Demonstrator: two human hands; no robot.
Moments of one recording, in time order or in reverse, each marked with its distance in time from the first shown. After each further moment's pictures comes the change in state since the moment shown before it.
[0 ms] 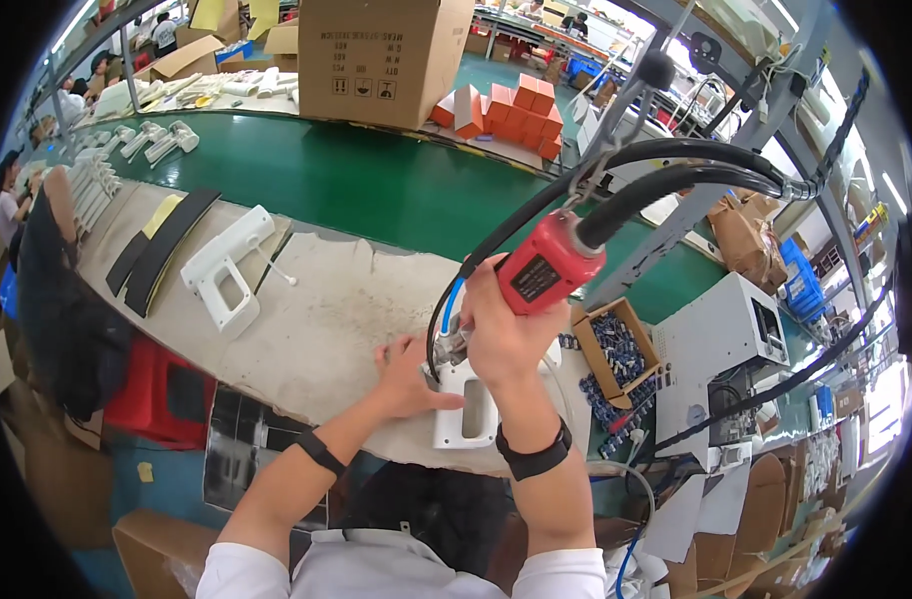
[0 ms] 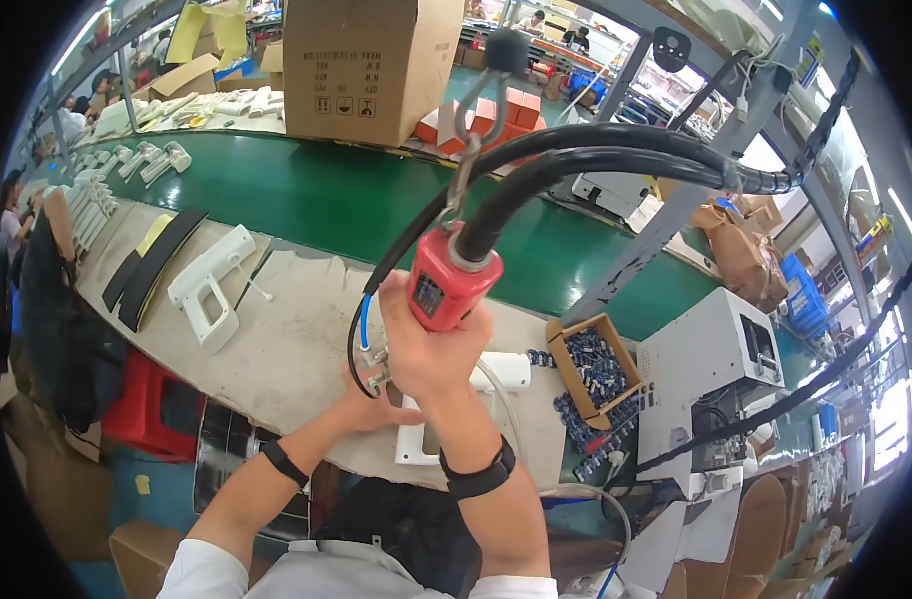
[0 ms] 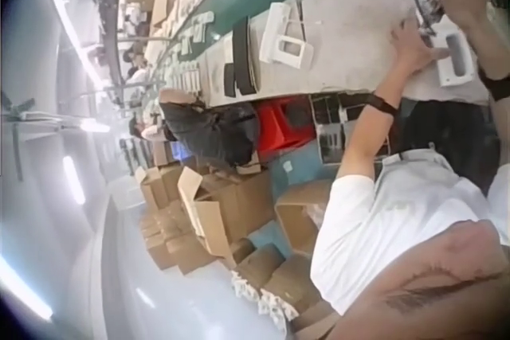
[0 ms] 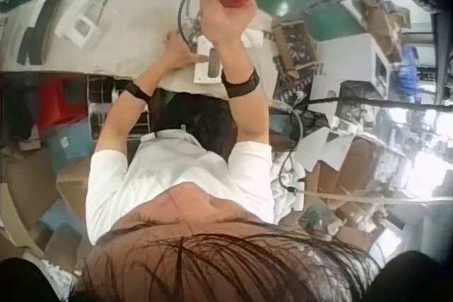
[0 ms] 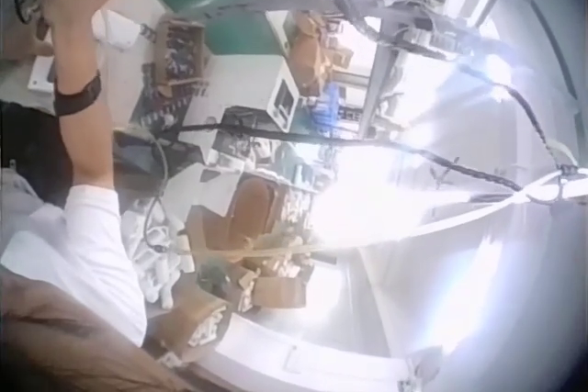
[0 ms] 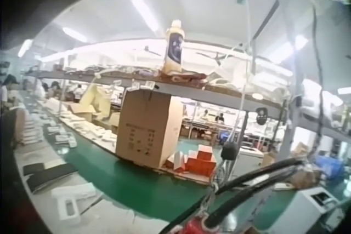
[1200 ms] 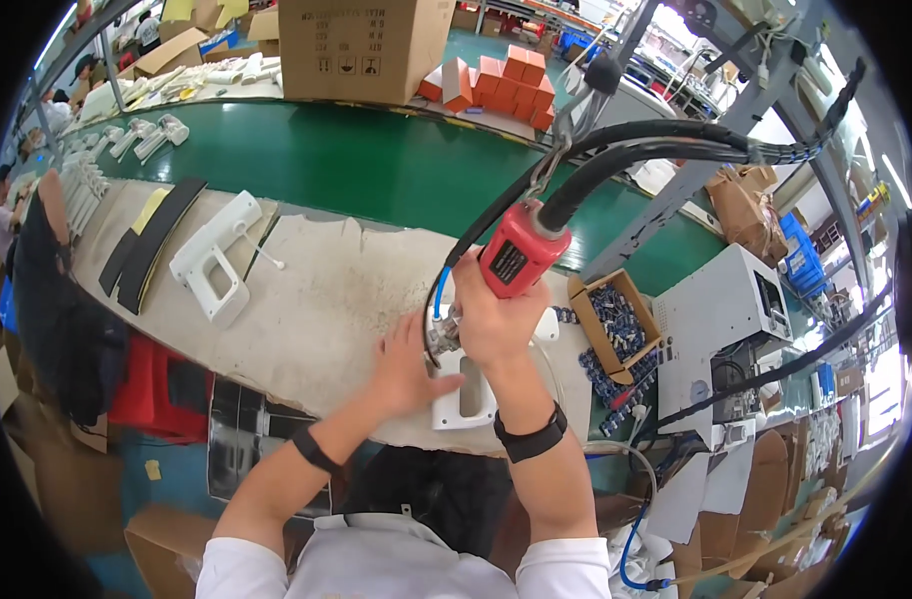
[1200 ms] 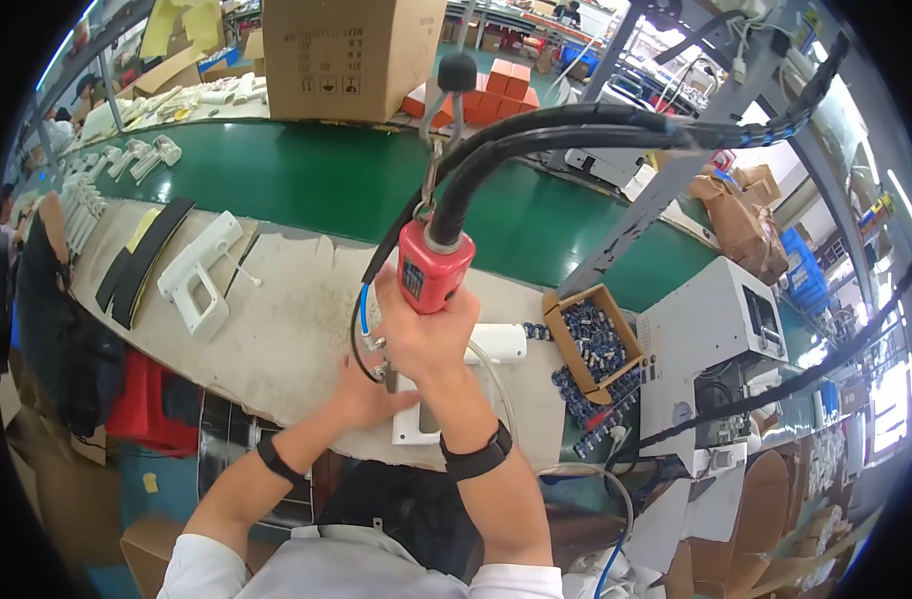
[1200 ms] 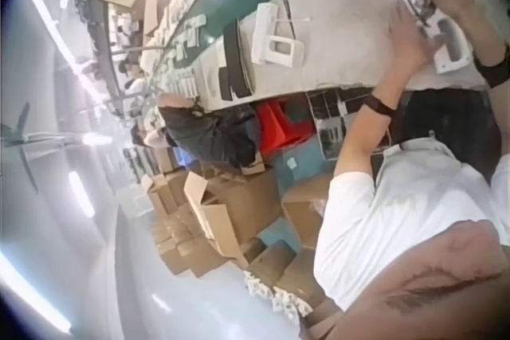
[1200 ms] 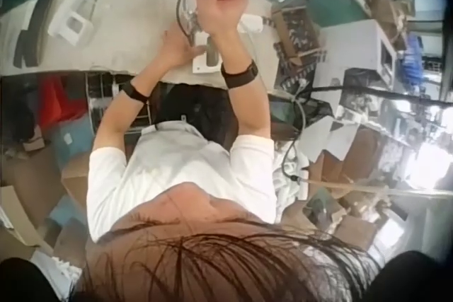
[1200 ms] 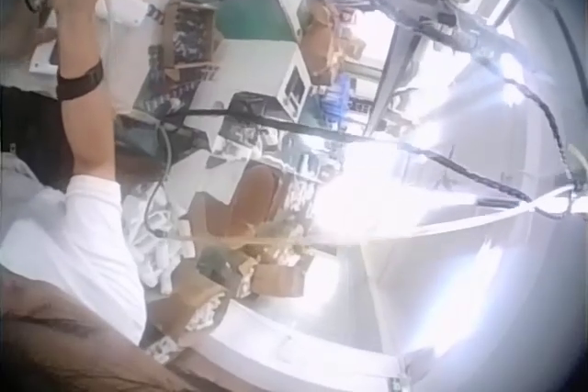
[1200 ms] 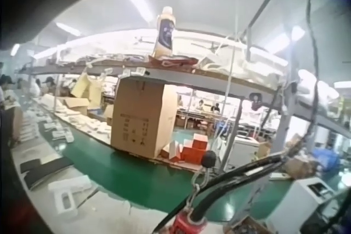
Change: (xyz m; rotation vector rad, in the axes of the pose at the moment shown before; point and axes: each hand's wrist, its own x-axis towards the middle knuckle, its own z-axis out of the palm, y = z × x) left_hand -0.012 0.025 0.000 0.113 0.057 0.021; right_hand -0.012 0.018 -0.019 -0.040 -0.040 0.132
